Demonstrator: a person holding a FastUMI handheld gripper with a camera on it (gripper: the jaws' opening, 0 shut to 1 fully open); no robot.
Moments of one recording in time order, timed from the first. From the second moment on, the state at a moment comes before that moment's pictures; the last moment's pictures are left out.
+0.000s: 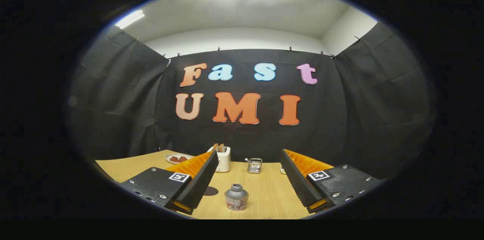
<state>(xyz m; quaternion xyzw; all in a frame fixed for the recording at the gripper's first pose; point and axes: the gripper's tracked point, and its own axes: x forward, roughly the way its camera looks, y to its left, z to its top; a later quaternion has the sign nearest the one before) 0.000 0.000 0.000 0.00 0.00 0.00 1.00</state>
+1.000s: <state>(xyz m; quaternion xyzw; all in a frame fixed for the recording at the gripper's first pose) -0.002 -0.022 0.013 0.02 -0.02 -0.02 1.00</state>
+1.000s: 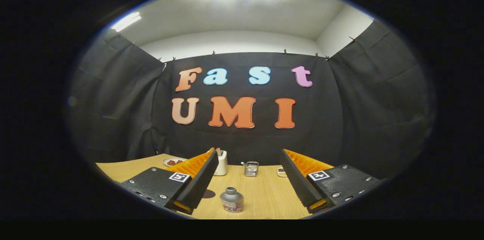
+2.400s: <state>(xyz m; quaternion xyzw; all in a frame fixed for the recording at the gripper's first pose) 0.032 0.040 -0.236 0.02 0.18 0.04 0.98</state>
